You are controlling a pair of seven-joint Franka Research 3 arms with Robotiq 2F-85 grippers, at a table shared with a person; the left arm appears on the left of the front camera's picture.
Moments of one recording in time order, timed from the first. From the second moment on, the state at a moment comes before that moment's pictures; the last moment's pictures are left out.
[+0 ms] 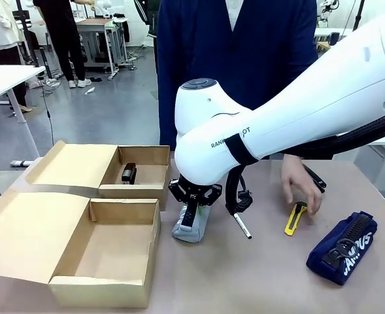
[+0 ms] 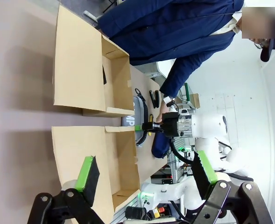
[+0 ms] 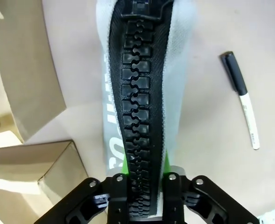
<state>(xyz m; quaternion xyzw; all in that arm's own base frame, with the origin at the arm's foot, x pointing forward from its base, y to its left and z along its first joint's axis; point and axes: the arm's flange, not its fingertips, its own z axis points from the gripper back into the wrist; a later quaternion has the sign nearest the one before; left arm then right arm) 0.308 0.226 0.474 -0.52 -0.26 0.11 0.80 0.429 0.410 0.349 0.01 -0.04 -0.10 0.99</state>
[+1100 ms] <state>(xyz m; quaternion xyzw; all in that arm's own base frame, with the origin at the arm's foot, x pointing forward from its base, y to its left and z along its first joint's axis) 0.308 0.226 0.474 -0.52 -0.26 0.11 0.80 0.345 0.396 0.406 -0.05 0.11 0.00 0.99</state>
